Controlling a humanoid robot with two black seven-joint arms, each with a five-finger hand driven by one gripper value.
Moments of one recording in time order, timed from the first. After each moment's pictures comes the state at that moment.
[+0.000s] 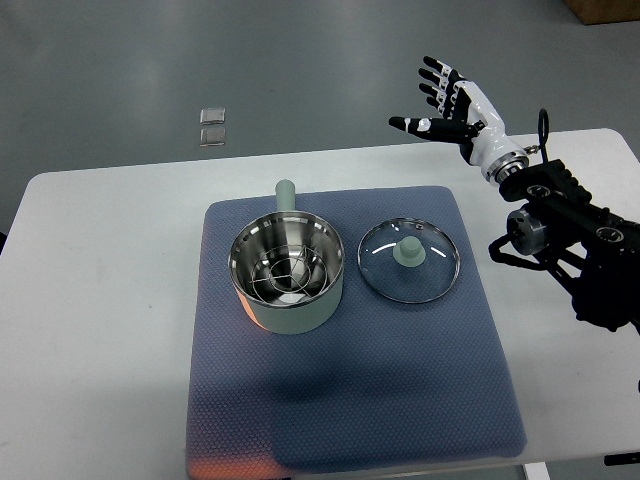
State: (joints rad) left arm -0.07 0.00 -0.04 -0.13 0.01 0.05 0.09; right arm 0.74 -0.23 0.71 0.87 -0.56 -0.13 0.33
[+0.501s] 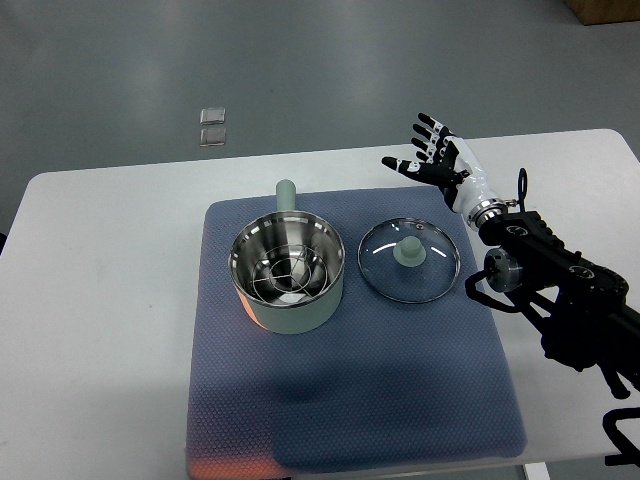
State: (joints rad) left arm -0.07 0.00 -0.04 -0.13 0.01 0.05 0.09; right arm 0.65 -0.13 0.81 0.82 -0.56 -0.14 0.30
